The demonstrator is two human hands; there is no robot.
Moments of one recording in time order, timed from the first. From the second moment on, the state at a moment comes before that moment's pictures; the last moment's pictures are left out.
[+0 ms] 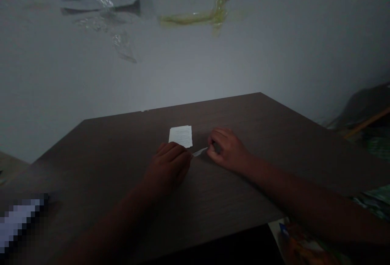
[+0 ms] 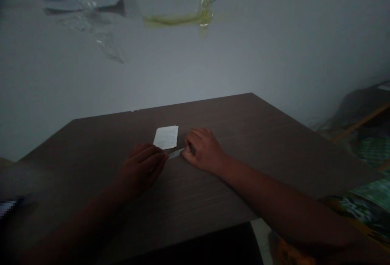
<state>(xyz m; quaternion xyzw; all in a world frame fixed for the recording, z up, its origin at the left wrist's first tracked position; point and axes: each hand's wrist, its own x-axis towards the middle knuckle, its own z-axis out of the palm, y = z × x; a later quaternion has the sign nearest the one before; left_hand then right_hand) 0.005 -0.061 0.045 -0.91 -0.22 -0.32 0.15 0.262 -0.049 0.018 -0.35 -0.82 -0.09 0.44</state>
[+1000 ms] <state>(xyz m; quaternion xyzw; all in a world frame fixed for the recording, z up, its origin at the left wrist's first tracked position) 0.007 -0.060 0.044 -0.91 -0.25 -0.30 0.16 0.258 -0.048 0.015 -0.38 -0.81 -0.07 0.44</state>
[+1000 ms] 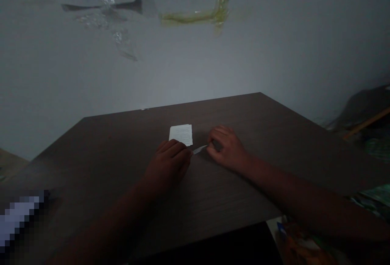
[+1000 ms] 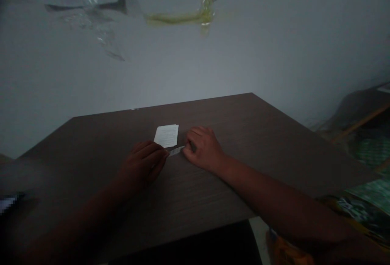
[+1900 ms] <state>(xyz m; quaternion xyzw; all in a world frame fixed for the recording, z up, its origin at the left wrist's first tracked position) 0.008 -0.062 0.043 -0.91 -0.25 -0.30 0.14 0.252 -0.046 0.014 -0.38 -0.80 -0.03 0.47</state>
